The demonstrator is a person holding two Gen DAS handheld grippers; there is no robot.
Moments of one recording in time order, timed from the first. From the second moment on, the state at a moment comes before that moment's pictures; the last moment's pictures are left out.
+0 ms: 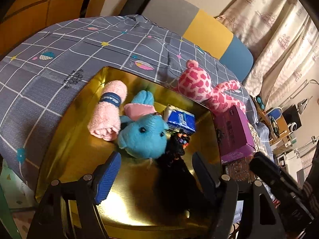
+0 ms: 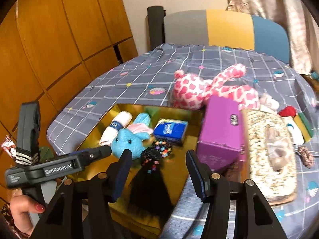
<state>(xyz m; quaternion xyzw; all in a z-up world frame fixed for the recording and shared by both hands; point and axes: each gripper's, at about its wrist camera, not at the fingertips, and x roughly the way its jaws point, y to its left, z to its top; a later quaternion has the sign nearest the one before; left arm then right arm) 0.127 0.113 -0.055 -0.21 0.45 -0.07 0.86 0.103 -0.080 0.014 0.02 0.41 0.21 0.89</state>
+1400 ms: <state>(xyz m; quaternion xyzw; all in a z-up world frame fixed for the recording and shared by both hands) 0.109 -0.068 -0.010 -0.09 0.43 -0.24 0.87 0.186 -0.440 -0.077 0.09 0.49 -0.06 0.86</state>
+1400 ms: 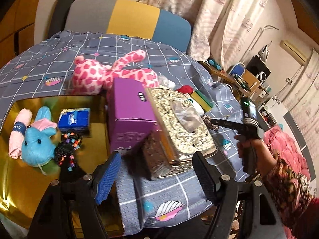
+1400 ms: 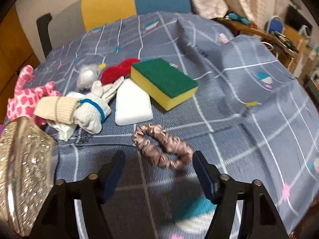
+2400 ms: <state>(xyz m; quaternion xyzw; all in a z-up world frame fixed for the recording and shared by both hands) 0.156 -0.206 0.023 -0.02 0.45 -0.28 0.85 0.156 -0.494 -0.089 0.10 0.49 0.02 0.86</state>
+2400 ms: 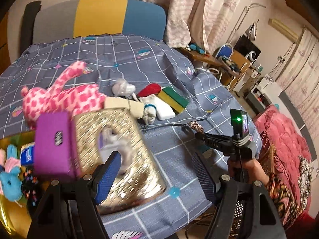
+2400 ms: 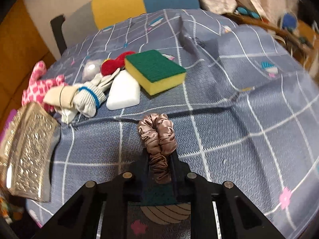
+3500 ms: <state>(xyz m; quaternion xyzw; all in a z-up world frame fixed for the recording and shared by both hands) 0.336 -0.380 -0.104 0.18 0.56 -0.17 0.79 0.157 -0.525 -0.055 0.27 0.46 0.03 0.84</state>
